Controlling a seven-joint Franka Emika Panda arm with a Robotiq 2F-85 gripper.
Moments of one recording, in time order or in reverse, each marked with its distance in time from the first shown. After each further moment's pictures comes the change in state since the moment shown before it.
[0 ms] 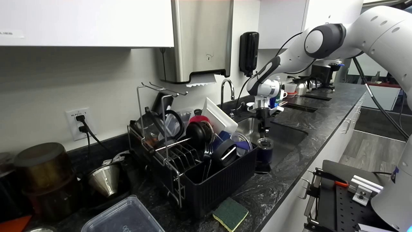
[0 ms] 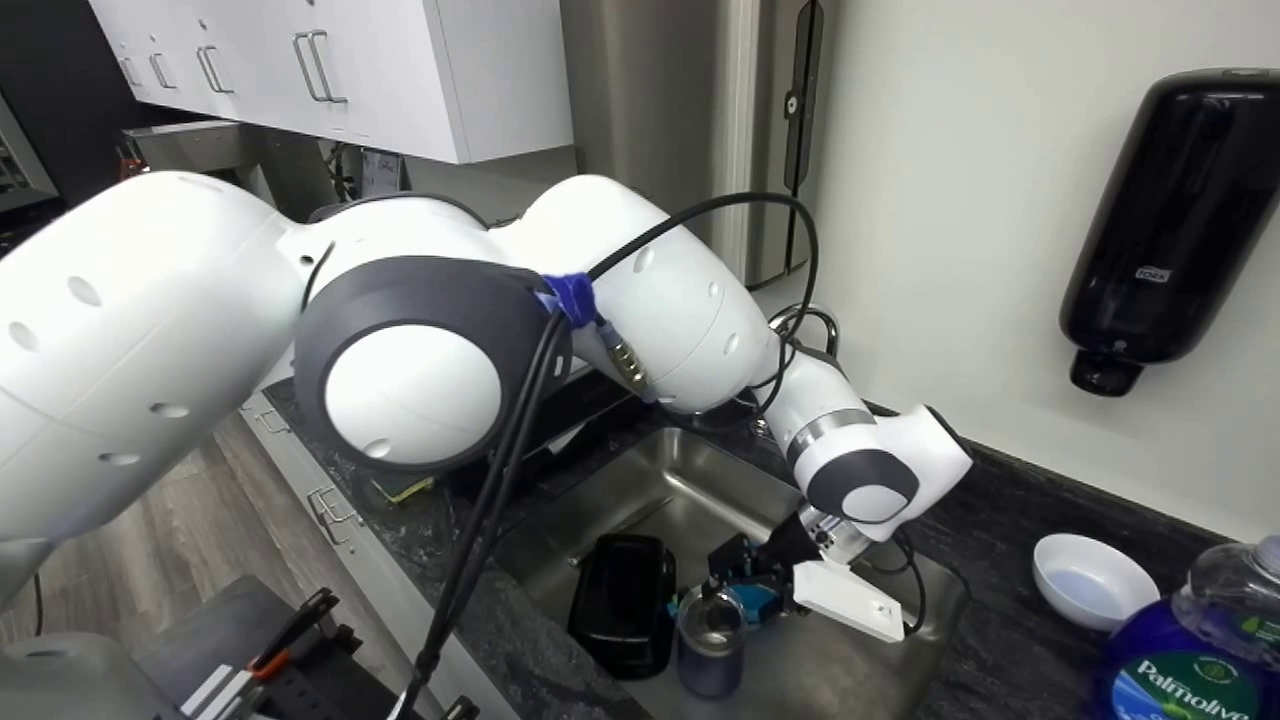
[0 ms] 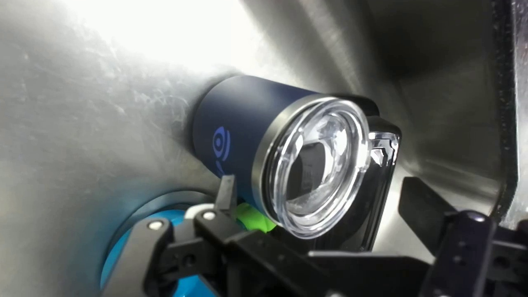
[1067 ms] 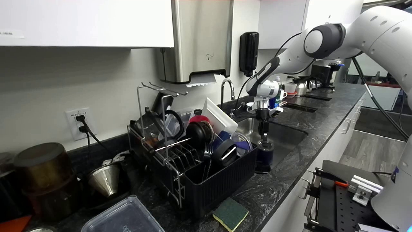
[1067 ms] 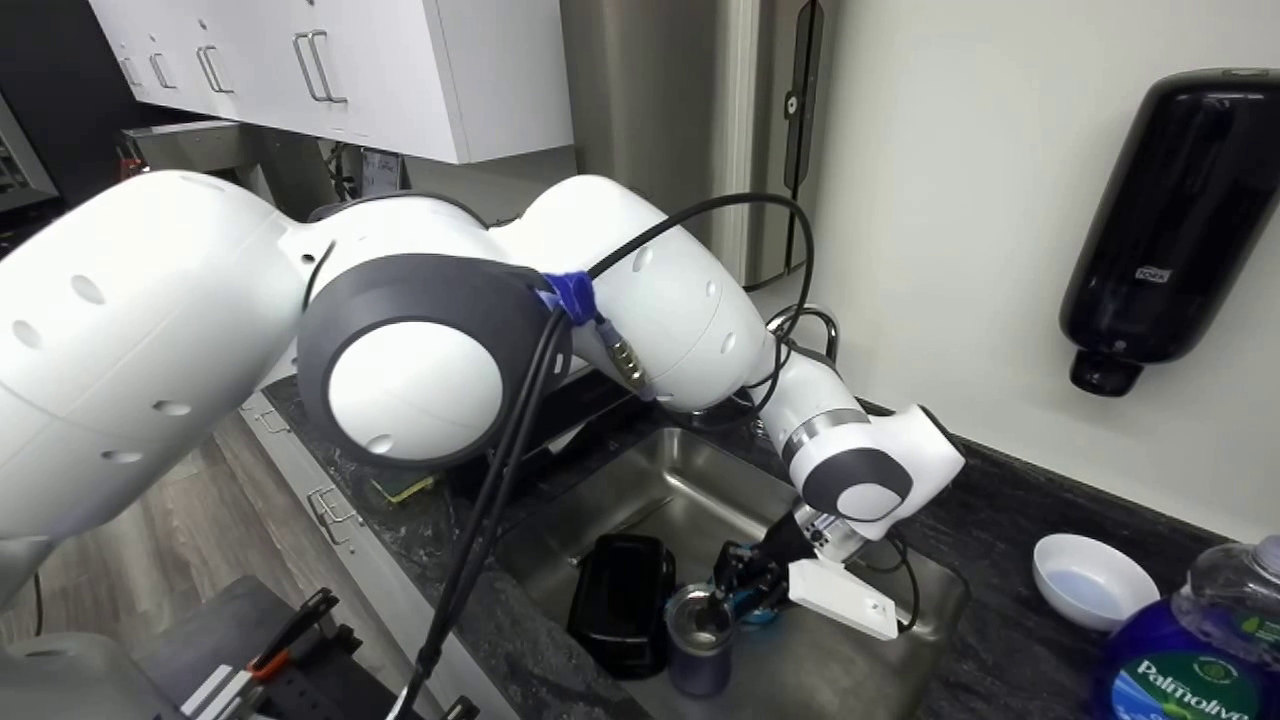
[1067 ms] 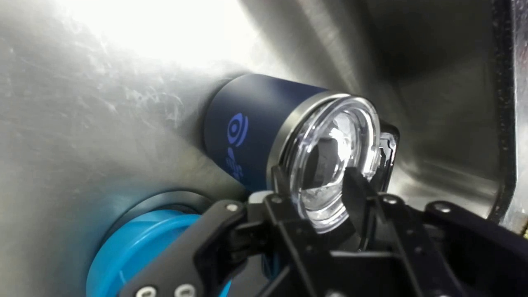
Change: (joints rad) arm 0.009 0.000 -0.001 -0.008 0.000 0.000 0.001
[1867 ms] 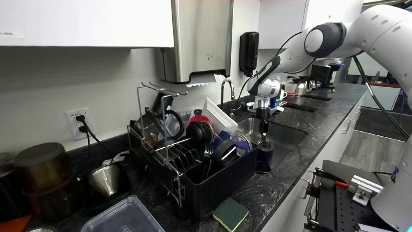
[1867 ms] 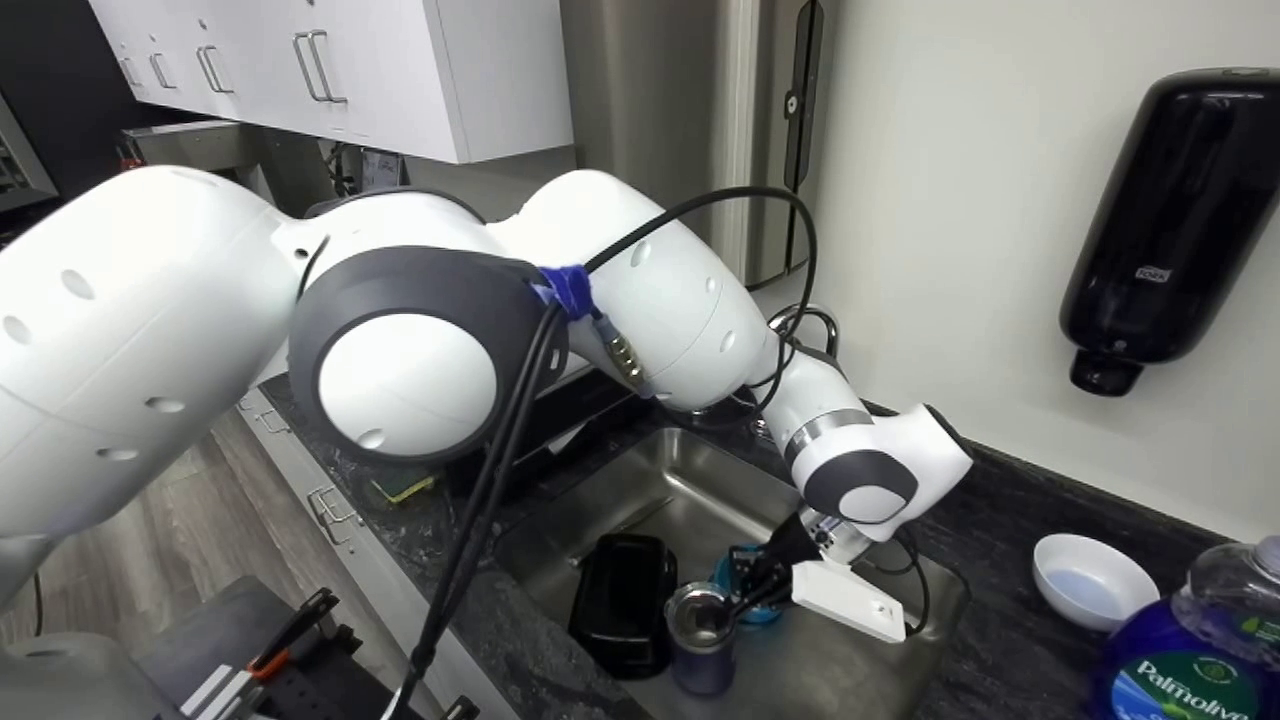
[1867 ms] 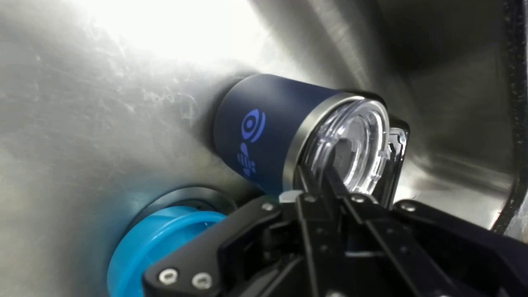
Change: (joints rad) arm -0.001 -0.011 -0.012 -0.012 0.018 0.033 0.008
